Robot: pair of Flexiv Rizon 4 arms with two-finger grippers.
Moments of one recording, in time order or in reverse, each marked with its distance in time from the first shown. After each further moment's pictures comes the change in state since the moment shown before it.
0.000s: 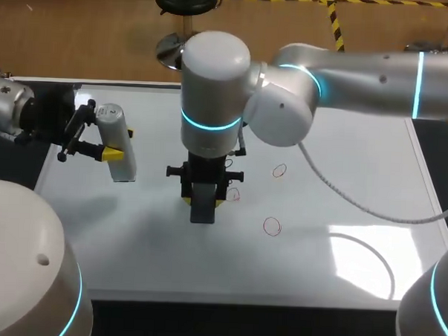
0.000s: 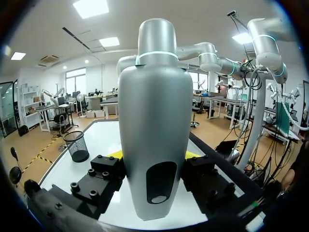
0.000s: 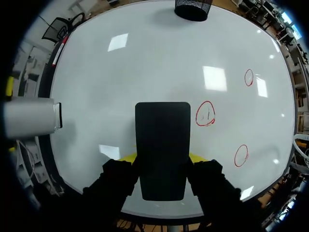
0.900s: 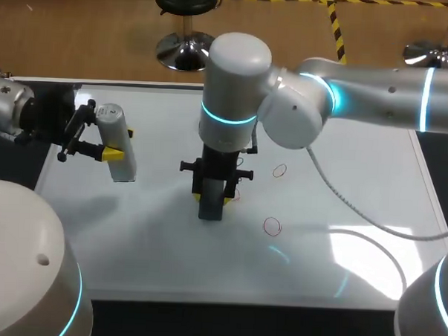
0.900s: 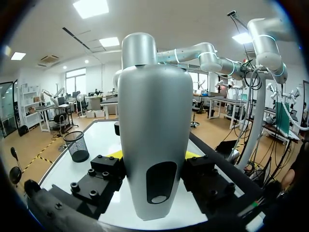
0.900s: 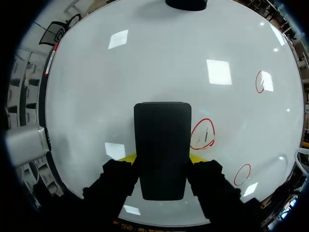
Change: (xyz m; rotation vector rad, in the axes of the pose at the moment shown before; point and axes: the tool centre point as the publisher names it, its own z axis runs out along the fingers) left arm 0.000 0.000 0.000 0.000 0.000 0.000; right arm -0.022 0.026 0.028 0.064 0.034 0.035
